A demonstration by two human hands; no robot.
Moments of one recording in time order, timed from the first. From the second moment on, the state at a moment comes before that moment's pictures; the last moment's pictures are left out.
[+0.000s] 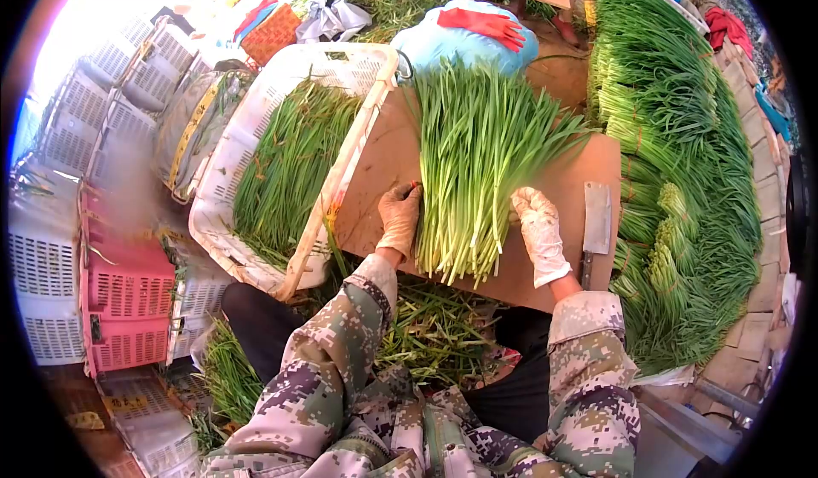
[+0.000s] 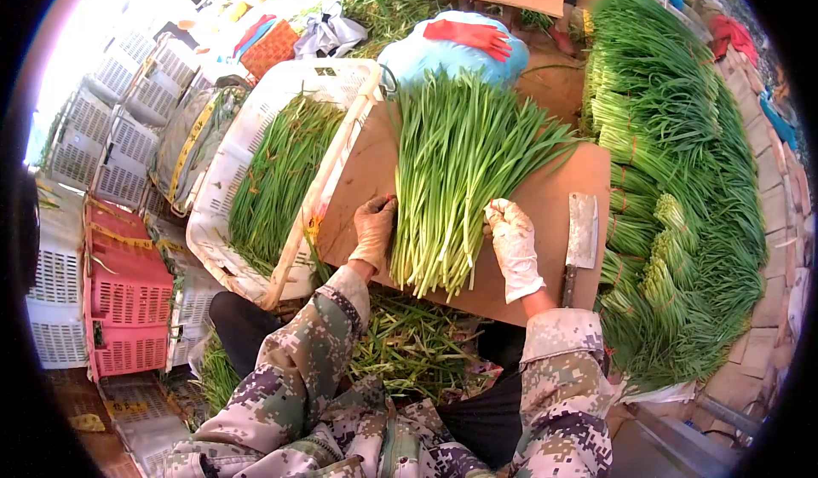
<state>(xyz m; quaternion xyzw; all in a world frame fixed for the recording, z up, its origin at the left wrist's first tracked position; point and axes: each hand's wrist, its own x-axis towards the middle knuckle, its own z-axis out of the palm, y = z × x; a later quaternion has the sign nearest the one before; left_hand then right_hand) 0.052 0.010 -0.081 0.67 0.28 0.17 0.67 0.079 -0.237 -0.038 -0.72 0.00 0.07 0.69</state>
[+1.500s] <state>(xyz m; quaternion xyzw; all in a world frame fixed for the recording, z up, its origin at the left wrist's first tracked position) 0.027 0.001 -0.019 0.87 0.14 0.18 0.43 0.043 -0.115 -0.027 -0.78 -0.20 -0.08 0.59</state>
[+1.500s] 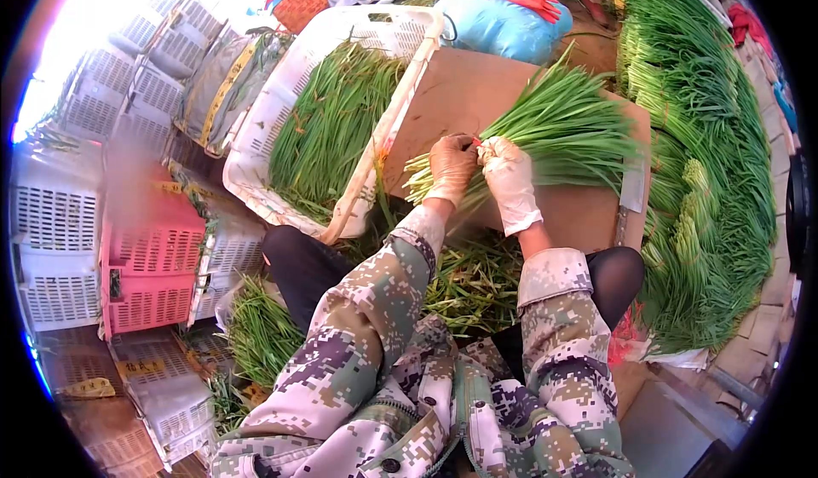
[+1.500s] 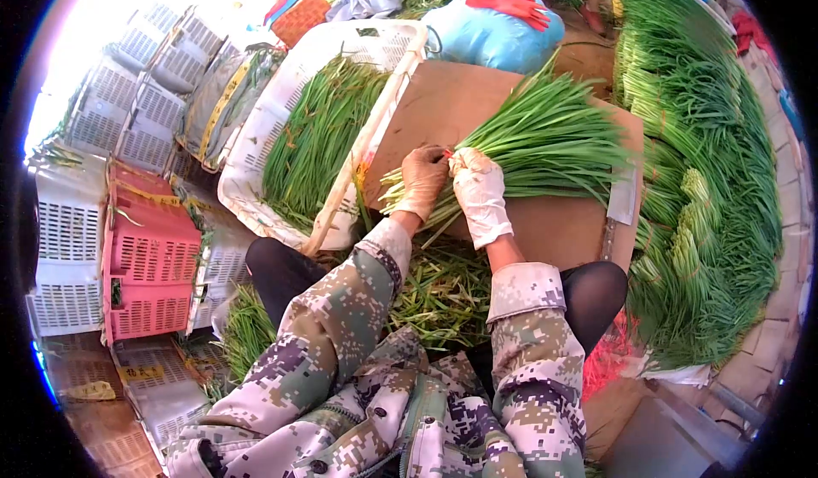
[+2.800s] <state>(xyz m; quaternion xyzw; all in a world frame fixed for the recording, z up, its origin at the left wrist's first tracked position) 0.018 -0.002 -0.021 0.90 0.07 0.24 0.36 0.046 -0.112 -0.032 -0.90 -0.20 -0.17 0.34</state>
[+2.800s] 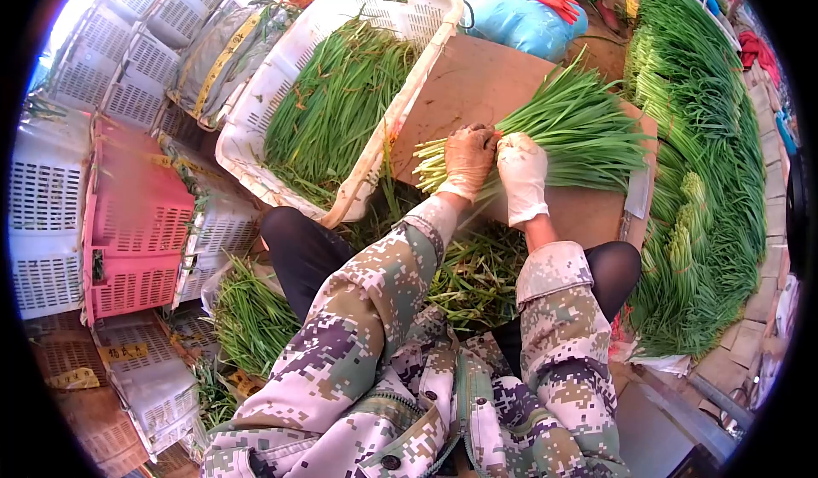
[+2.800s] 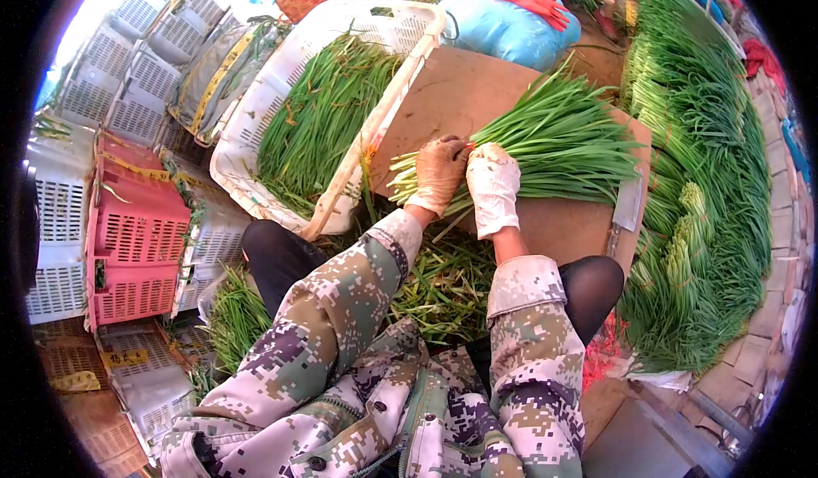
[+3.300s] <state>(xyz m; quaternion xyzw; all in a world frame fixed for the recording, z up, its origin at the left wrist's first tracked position) 0.017 0.016 -0.026 0.83 0.03 0.13 0.55 0.045 -0.114 -0.028 -0.90 -0.18 -0.14 0.37</state>
